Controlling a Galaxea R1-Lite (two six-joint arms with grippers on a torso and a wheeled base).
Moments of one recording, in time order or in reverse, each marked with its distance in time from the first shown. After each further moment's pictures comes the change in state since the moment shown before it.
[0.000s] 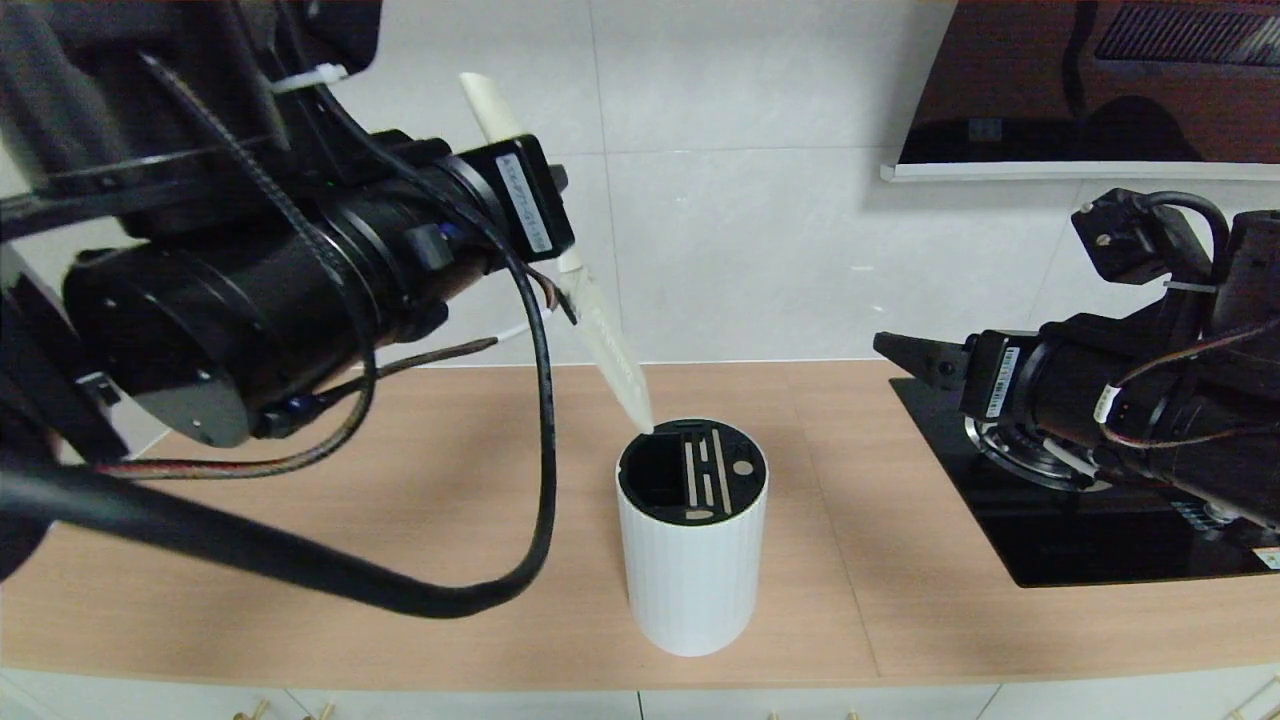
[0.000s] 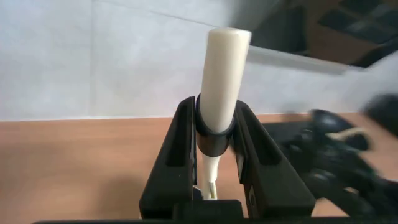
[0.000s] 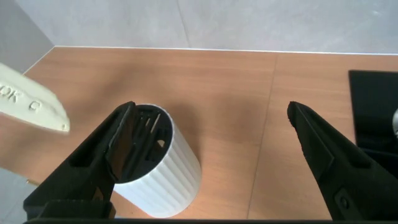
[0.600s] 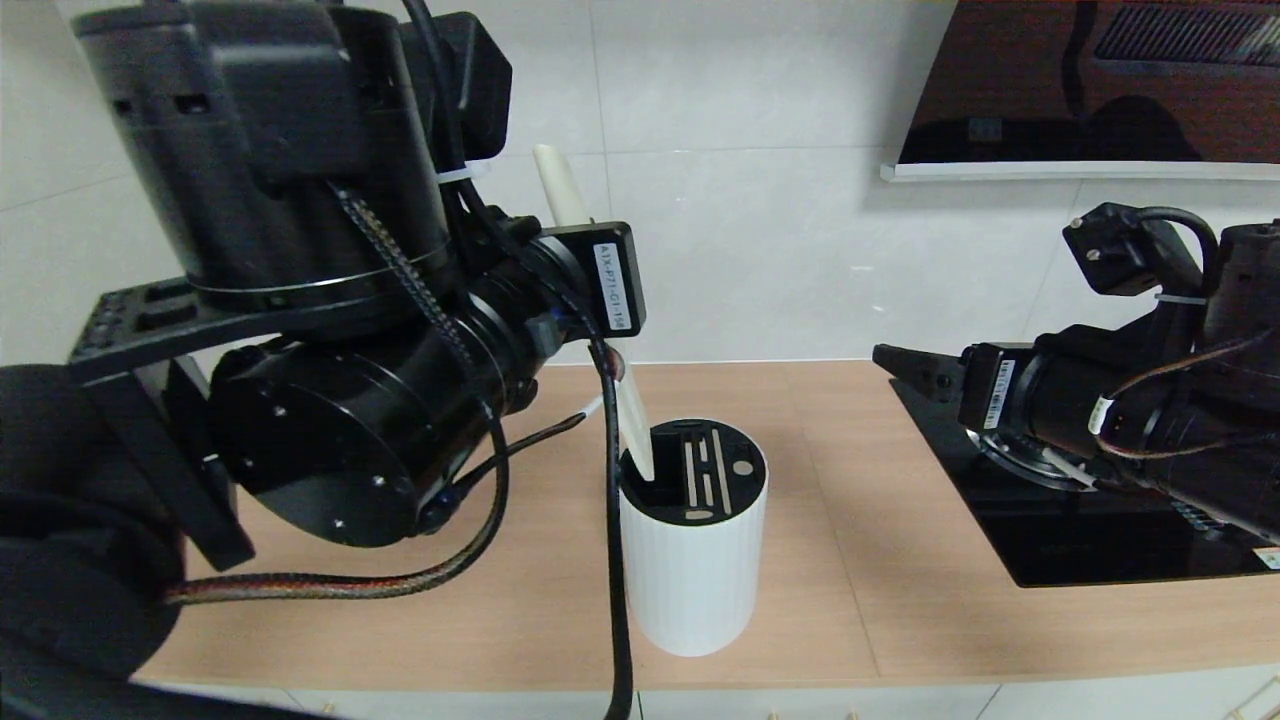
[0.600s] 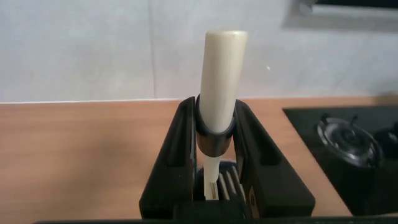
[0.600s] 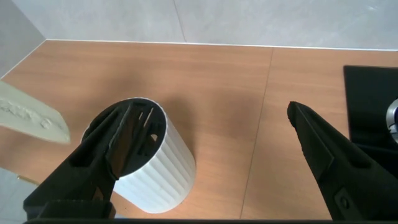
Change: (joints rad) left arm -0.132 0.065 0.029 -0.039 0.221 0.075; right arm -0.001 0.006 0.017 -0.003 -0.001 -0.013
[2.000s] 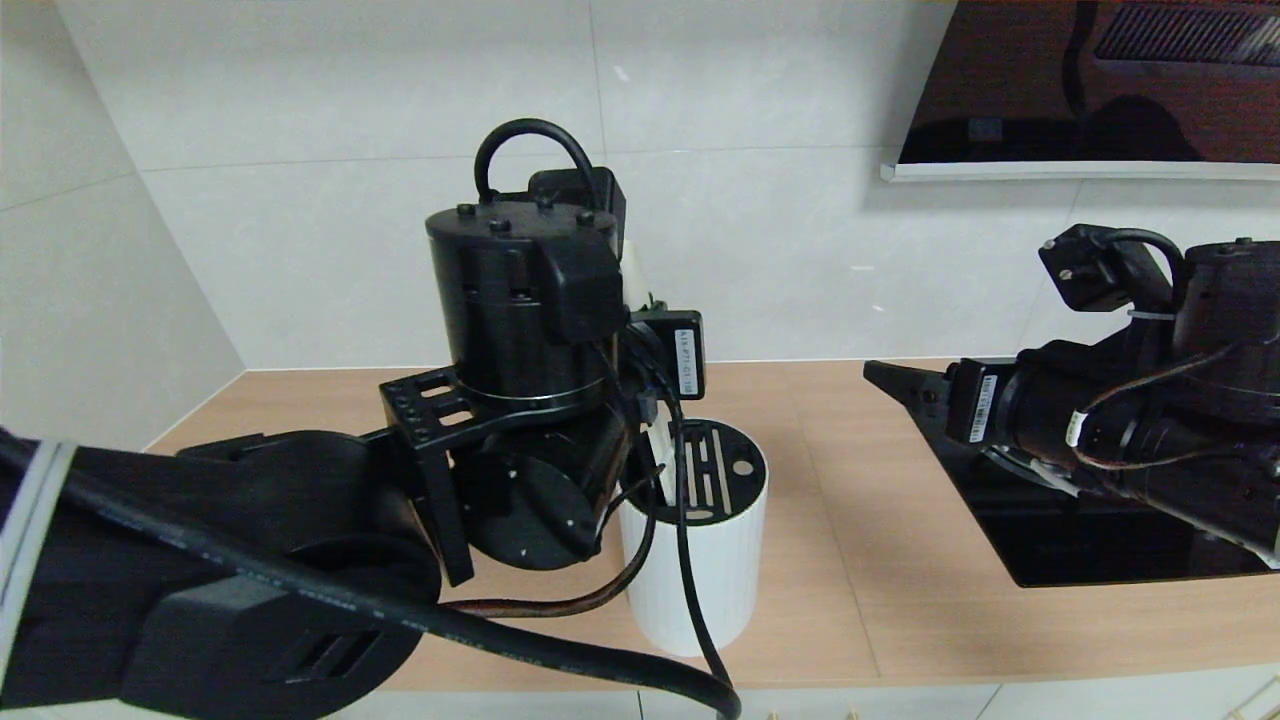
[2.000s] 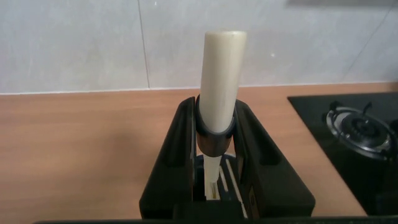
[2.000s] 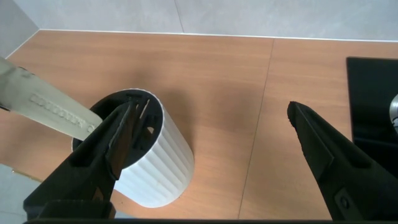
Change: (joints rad) left arm -0.004 0.167 0.034 -0.119 0.026 -0.015; right arm 0.000 0.026 0.011 -0.005 0.000 -0.001
